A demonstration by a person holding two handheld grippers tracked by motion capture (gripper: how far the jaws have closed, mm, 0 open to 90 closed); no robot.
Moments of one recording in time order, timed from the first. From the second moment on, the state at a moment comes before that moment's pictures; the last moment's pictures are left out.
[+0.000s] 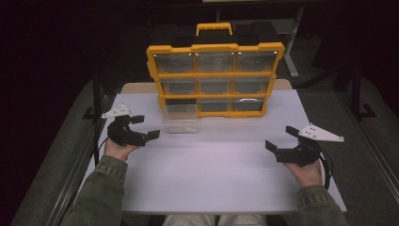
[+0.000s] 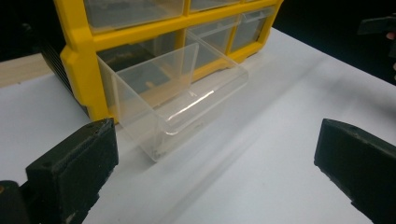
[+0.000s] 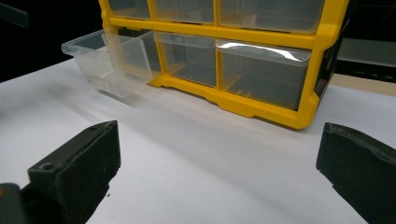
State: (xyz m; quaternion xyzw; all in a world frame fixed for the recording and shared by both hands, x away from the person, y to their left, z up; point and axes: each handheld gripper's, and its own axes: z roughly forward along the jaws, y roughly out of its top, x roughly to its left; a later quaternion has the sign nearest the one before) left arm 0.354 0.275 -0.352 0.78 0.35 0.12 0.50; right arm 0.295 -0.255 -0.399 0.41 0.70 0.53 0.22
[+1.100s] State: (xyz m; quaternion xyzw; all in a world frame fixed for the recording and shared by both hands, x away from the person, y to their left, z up) left arm 0.314 0.318 -0.390 0.72 0.36 0.18 0.56; right arm 0.293 -0.255 -0.400 0.41 0.70 0.53 0.22
